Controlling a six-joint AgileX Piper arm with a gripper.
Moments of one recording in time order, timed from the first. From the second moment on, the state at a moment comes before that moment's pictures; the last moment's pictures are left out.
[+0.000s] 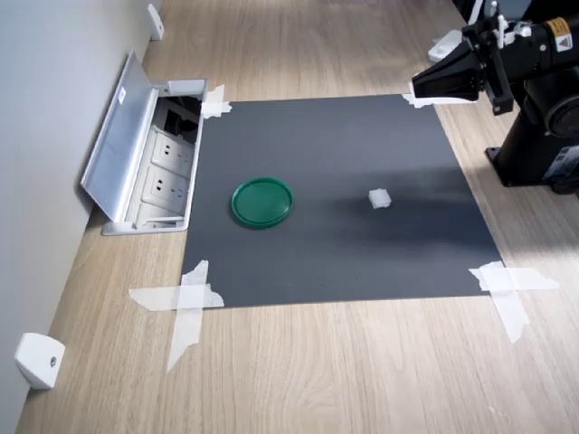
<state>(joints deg) -4.1 0.7 -4.5 3.5 18.9 -6.3</state>
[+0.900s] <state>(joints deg) -4.1 12.1 -11.0 3.7 20.6 -6.0</state>
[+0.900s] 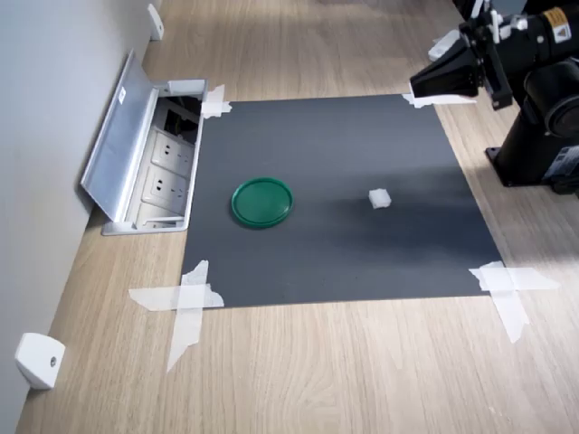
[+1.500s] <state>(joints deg) -4.1 43.9 -33.9 1.0 42.6 -8.2</state>
